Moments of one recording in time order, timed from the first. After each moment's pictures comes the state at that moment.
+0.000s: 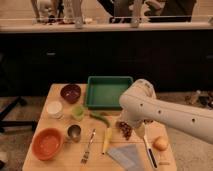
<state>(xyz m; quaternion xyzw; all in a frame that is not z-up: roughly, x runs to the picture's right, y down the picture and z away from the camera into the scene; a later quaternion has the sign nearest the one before) 0.121 0.184 0.688 -0.30 -0.12 -0.39 0.86</state>
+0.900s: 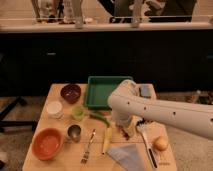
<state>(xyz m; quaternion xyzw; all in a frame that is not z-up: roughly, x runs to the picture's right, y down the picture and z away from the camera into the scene) 0.075 0.193 0.715 -0.31 -0.14 -0.41 0.85</state>
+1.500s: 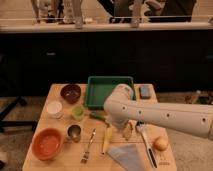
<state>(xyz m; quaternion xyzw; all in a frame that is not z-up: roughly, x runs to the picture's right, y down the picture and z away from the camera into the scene) 0.061 0.203 0.730 -0.30 -0.12 -0.39 0.86</state>
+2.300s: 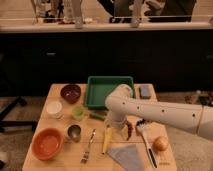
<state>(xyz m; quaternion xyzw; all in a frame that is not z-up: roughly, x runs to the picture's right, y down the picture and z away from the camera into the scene) 0.049 0.224 0.761 -0.34 -0.19 -0.37 0.84</state>
